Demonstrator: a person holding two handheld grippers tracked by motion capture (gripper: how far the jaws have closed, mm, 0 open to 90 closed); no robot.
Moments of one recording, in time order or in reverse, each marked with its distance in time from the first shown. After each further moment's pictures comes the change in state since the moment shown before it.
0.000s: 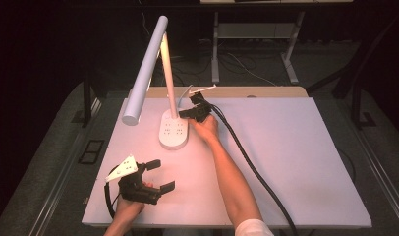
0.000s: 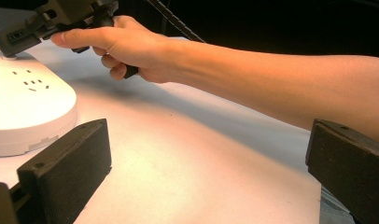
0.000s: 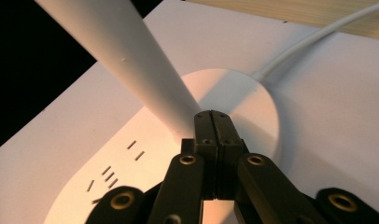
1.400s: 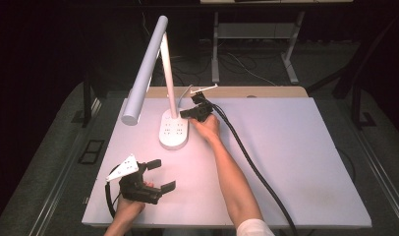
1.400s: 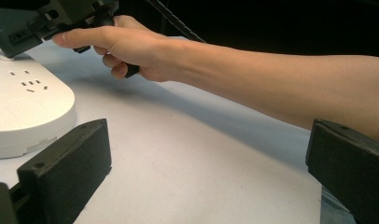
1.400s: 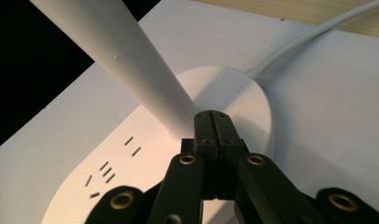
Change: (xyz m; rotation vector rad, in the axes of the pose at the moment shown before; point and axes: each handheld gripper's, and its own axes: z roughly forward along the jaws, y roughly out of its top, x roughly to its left) left arm 0.000 0.001 0.002 0.005 -0.003 0.007; right arm -0.005 0.000 -0.002 0.004 0.013 0.000
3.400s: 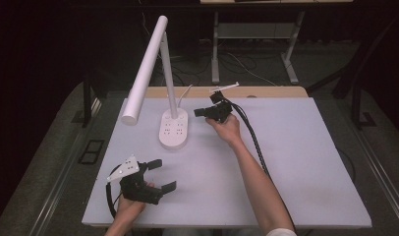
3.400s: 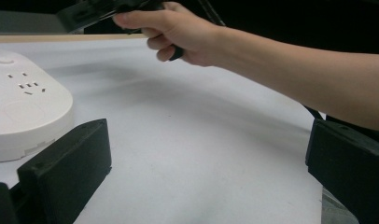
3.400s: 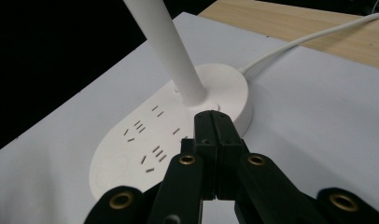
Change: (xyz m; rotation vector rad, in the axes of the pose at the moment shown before) left arm -0.001 0.000 0.001 -0.001 -0.001 0.011; right arm 0.000 -0.013 -0.076 -0.056 0.026 -0.066
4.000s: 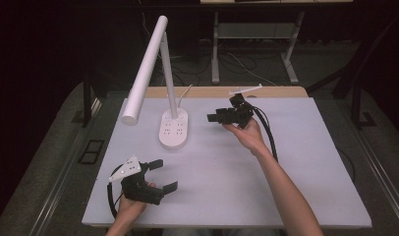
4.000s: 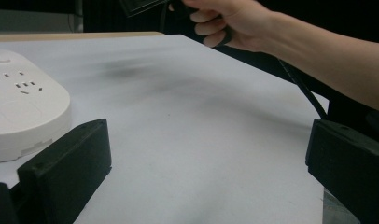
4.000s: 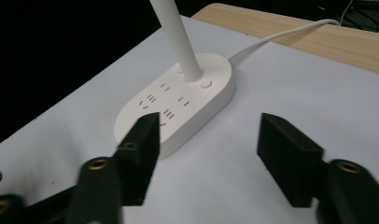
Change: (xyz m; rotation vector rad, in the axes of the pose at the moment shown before) left arm -0.001 0.000 0.003 0.010 0.002 0.007; right arm 0.016 -0.016 -0.074 -0.016 -0.057 -0.015
